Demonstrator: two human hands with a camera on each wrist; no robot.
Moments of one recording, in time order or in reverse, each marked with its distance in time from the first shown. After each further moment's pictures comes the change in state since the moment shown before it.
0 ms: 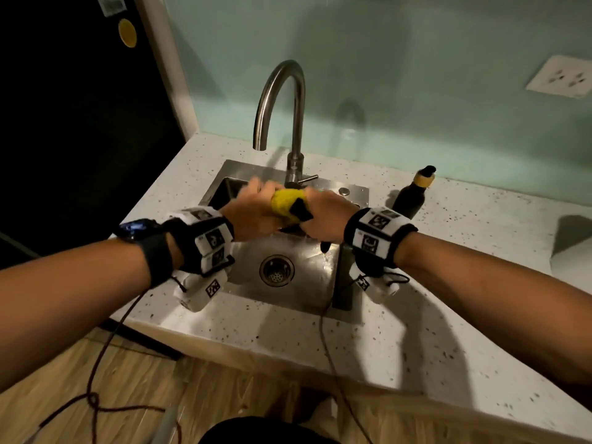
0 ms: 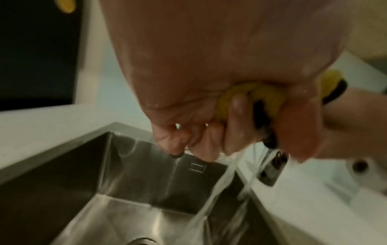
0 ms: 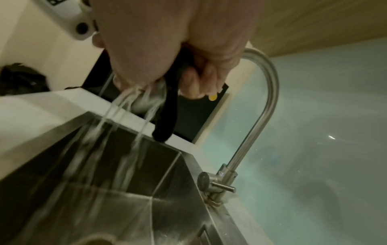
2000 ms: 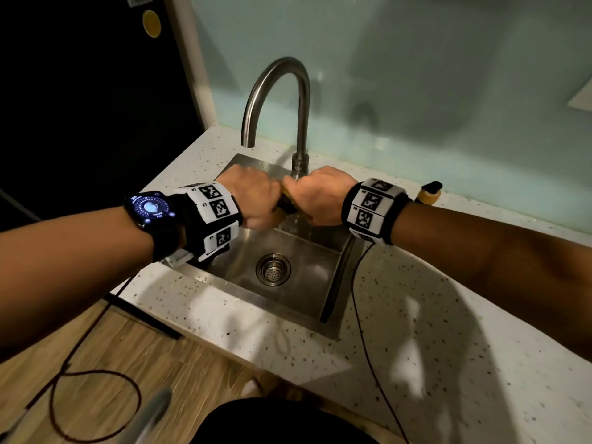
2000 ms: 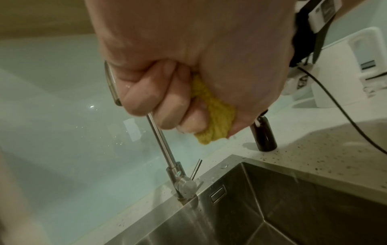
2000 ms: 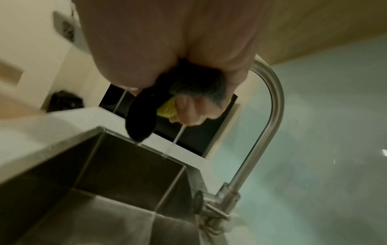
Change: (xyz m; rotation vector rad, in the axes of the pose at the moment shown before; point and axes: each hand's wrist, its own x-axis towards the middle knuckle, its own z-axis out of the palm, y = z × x) left_hand 0.022 0.066 -0.010 0.942 -0.157 -0.129; right_hand 0.000 0.015 -0.055 -0.492 -0.122 -0.376
